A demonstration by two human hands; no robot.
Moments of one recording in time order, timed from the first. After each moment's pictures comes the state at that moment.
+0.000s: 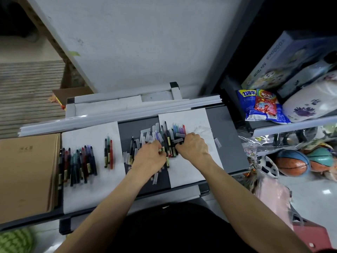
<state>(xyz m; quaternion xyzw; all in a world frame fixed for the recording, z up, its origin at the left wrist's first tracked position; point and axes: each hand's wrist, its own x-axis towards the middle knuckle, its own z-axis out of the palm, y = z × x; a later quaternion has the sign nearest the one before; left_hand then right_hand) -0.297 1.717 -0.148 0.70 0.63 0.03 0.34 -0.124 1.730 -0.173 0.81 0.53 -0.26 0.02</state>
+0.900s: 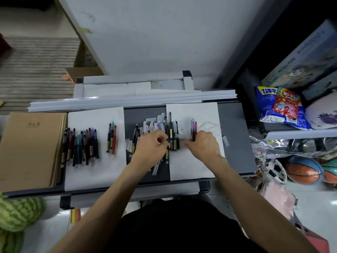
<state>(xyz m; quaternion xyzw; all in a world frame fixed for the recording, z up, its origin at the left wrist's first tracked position) -0.297 1.709 -0.144 0.61 0.66 0.15 0.41 -0.093 1.720 -0.186 0.78 0.56 -0.27 0.00</state>
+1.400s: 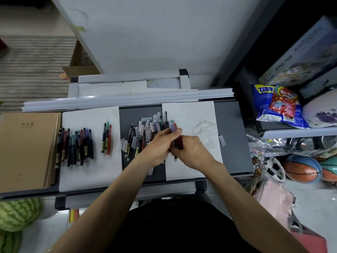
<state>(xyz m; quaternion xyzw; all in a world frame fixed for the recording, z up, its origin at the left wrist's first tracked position) -0.247 1.726 -0.152 0.23 0.54 0.27 0.76 -0.110 1.702 -0.153 0.63 0.64 -0.43 -0.09</state>
